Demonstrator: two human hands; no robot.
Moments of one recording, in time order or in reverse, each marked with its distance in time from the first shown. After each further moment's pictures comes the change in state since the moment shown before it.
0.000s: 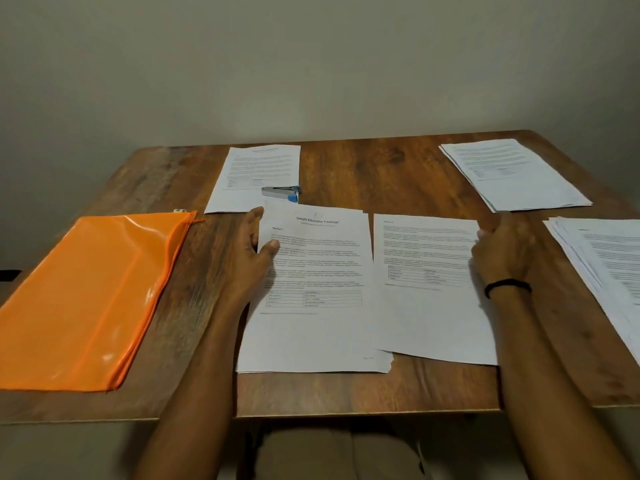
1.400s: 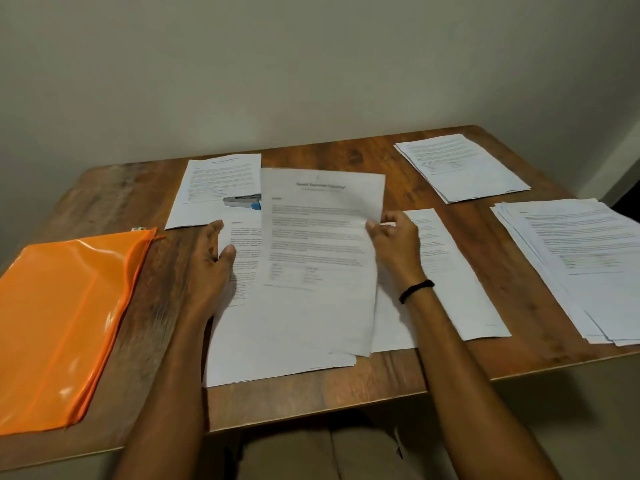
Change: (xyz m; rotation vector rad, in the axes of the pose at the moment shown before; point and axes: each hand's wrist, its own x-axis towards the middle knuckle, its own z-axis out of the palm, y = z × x) left_hand -0.020 0.046 0.000 0.058 0.077 -0.049; right_hand -0.065 -0.078 0.010 0.712 -0.207 0.047
